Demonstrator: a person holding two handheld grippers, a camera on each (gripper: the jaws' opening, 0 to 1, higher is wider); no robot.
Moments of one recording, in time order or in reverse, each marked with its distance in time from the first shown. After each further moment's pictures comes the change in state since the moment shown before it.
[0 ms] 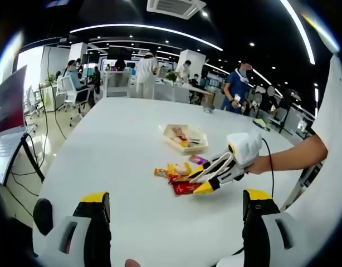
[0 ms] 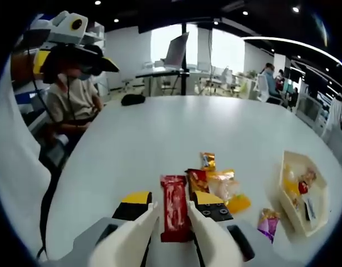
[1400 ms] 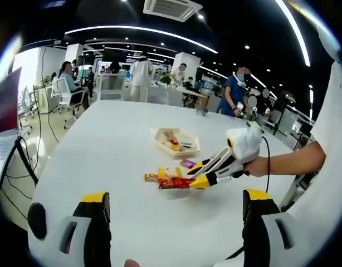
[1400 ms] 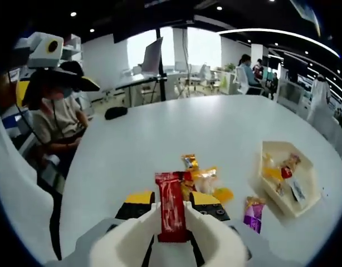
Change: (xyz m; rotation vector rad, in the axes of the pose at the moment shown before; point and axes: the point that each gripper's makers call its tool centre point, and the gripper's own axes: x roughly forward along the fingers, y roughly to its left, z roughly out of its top) left arm 0.007 -0.022 0.009 0.009 -0.021 -0.060; right arm -0.039 -0.015 0.012 0.152 -0.021 -0.137
